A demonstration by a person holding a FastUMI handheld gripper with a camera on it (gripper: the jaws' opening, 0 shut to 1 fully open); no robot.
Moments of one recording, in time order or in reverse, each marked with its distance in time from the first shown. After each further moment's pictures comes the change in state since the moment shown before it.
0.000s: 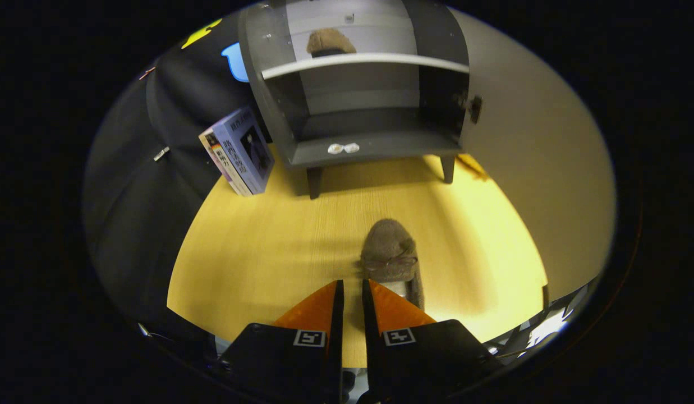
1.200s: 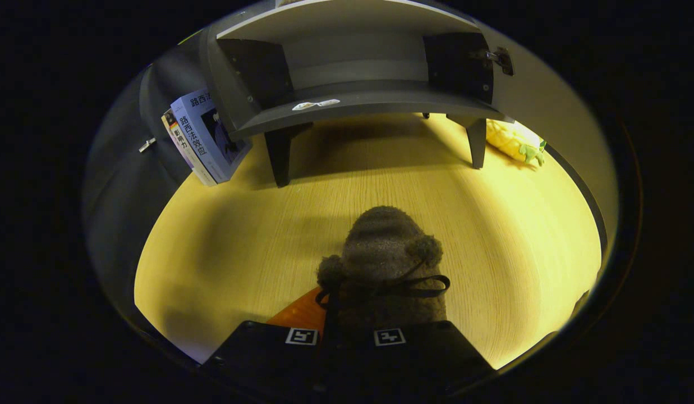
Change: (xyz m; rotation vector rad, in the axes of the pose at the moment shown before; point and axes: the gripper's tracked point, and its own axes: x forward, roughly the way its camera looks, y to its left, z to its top) arm 0.131 -0.031 0.002 -0.035 -0.088 0.039
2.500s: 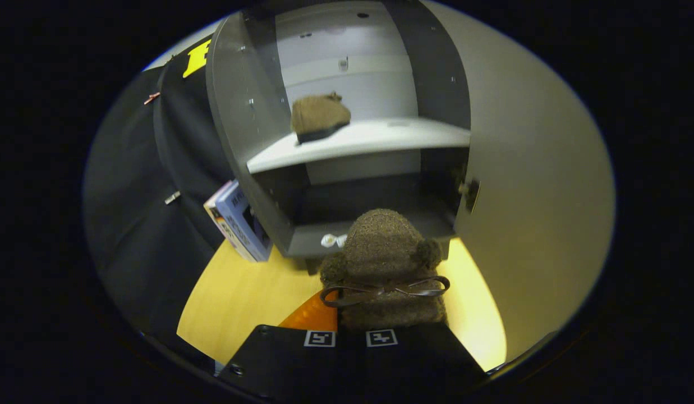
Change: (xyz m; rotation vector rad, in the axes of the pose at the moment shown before) arm -0.155 0.010 0.192 0.012 -0.271 0.038
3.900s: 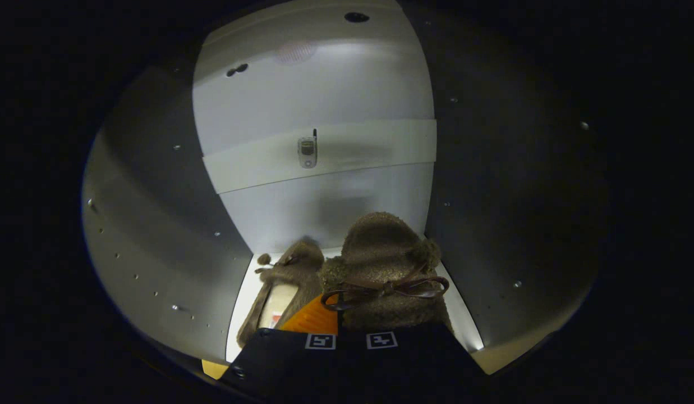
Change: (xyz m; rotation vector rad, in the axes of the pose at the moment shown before) arm 0.173 -0.030 0.280 0.041 -0.024 -0.103
